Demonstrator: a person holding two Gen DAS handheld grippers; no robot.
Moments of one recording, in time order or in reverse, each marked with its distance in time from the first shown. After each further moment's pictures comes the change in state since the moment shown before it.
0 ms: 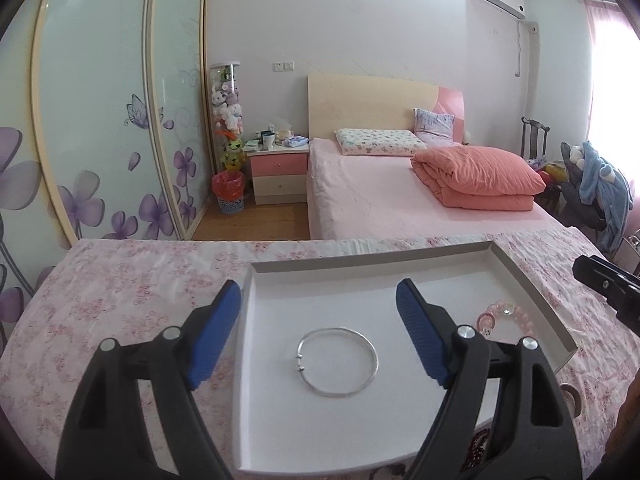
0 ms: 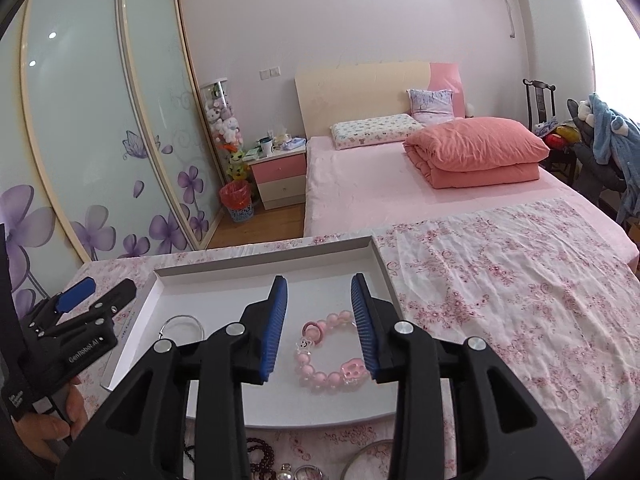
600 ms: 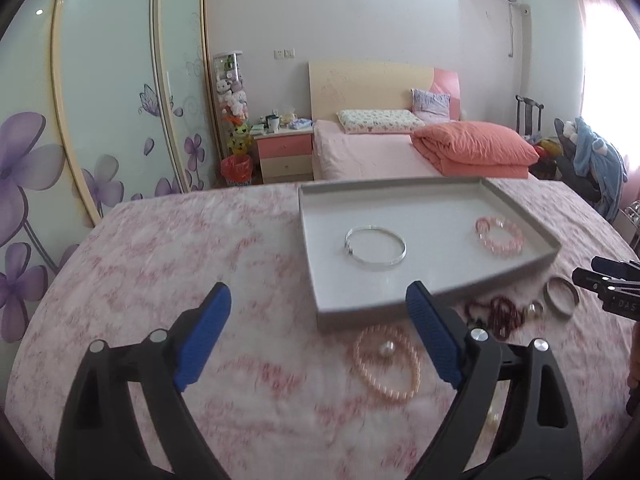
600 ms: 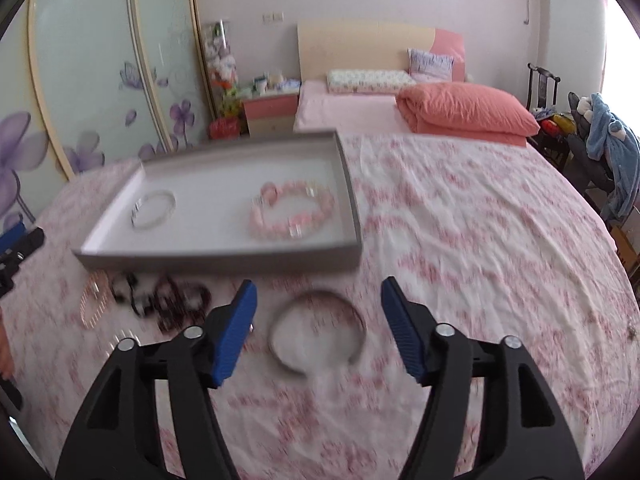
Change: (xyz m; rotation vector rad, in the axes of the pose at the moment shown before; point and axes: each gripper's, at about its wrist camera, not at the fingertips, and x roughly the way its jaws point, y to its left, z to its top) left arm -0.085 0.048 -0.081 0.044 0.069 -0.004; right arm -0.026 -0.033 -0.083 -0.123 0.238 -0.063
